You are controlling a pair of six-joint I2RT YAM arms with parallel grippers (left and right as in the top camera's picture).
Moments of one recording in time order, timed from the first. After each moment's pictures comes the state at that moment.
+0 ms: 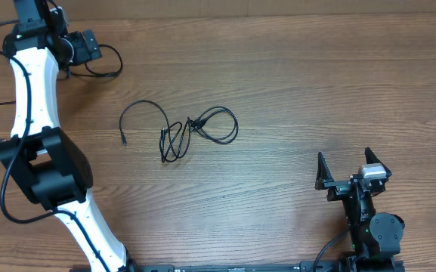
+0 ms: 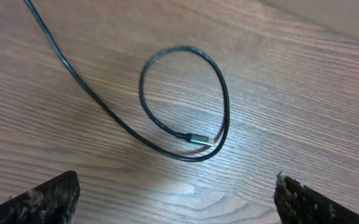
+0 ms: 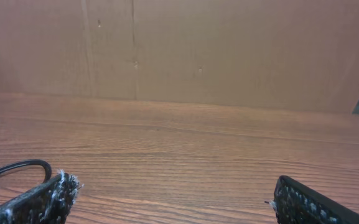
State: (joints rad) left arm 0.27 2.20 2.05 -0.86 0.10 -0.12; right arm 0.03 0.01 0.02 -0.03 -0.06 -0.03
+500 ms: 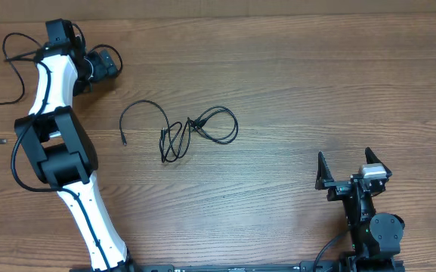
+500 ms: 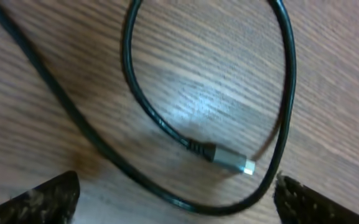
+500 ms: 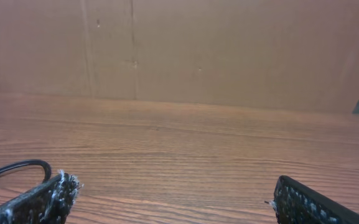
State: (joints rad) left arm 0.26 2.41 2.03 -0.77 0.12 -0.30; right arm 0.03 0.01 0.02 -0.03 -0.06 -0.03
